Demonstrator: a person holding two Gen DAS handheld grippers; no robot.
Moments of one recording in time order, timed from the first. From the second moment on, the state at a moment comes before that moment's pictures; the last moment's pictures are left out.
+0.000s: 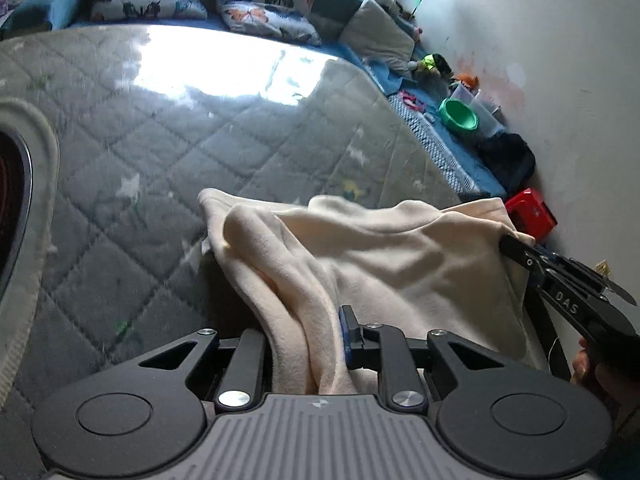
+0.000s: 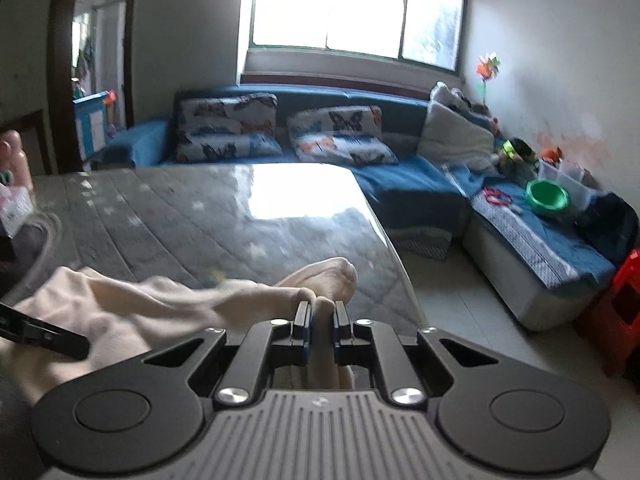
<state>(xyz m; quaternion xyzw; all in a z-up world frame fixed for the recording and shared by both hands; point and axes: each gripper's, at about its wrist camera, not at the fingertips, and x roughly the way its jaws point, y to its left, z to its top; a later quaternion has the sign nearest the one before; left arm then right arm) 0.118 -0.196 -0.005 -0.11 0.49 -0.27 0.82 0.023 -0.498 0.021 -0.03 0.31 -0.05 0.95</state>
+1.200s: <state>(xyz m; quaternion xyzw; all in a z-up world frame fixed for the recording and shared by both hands) 0.093 -0.170 0.000 0.02 0.45 -0.22 0.87 0.071 -0.462 -0.015 -0.04 0.37 -0.05 0.93</state>
